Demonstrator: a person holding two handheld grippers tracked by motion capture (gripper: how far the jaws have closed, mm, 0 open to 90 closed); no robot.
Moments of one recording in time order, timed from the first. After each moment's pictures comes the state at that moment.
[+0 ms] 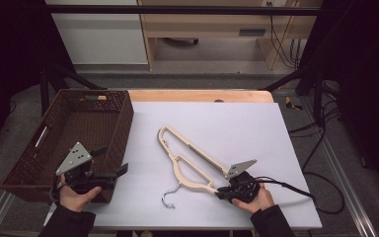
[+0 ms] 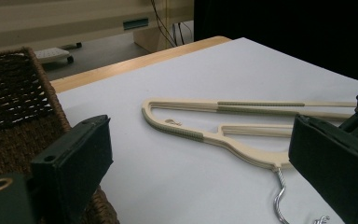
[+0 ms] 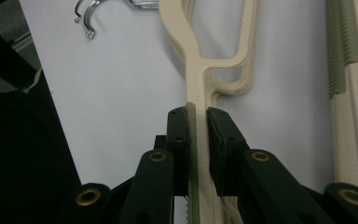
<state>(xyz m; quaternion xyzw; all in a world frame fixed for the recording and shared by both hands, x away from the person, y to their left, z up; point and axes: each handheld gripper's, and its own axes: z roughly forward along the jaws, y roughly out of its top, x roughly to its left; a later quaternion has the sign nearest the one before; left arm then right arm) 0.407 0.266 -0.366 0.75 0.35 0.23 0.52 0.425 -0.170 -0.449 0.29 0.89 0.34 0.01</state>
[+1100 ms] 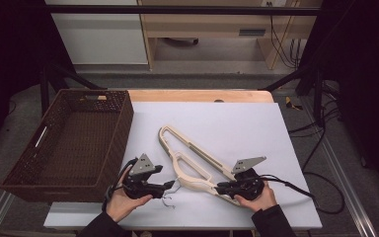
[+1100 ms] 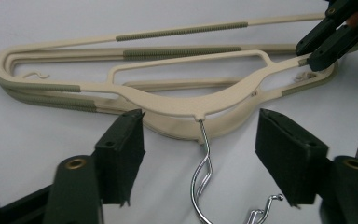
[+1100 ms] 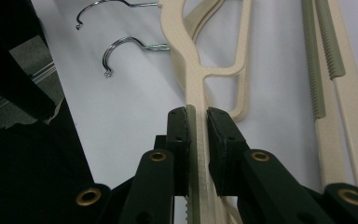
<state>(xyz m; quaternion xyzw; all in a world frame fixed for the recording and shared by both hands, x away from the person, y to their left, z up) 0.423 0.150 -0.420 0.84 0.30 0.11 0.43 0.425 -0.178 -0.435 0.30 0.87 0.39 0.01</state>
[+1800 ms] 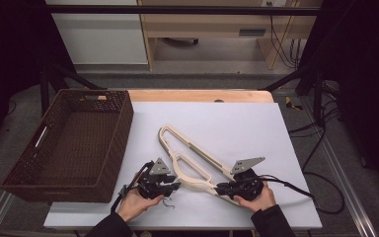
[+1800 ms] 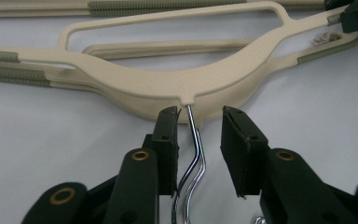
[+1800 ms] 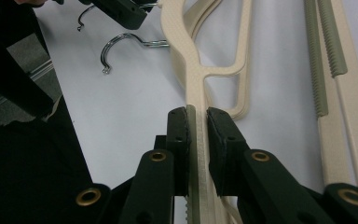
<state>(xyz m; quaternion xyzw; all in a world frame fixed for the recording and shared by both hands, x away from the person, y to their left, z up) 0.434 0.123 -0.449 0.87 0.30 0.08 0.37 0.425 -0.177 -0.436 0.30 0.87 0.39 0.01</state>
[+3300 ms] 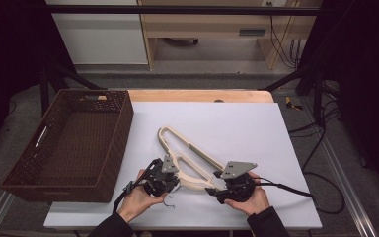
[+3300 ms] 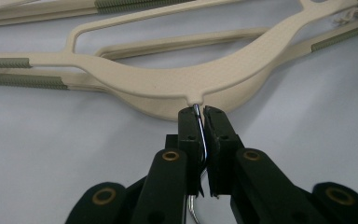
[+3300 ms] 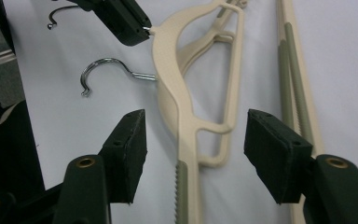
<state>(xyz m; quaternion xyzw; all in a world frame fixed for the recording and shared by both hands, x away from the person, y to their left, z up) 0.432 0.105 -0.425 0.90 0.30 0.12 0.30 0.417 -0.148 -0.429 0.24 0.87 0.40 0.13</state>
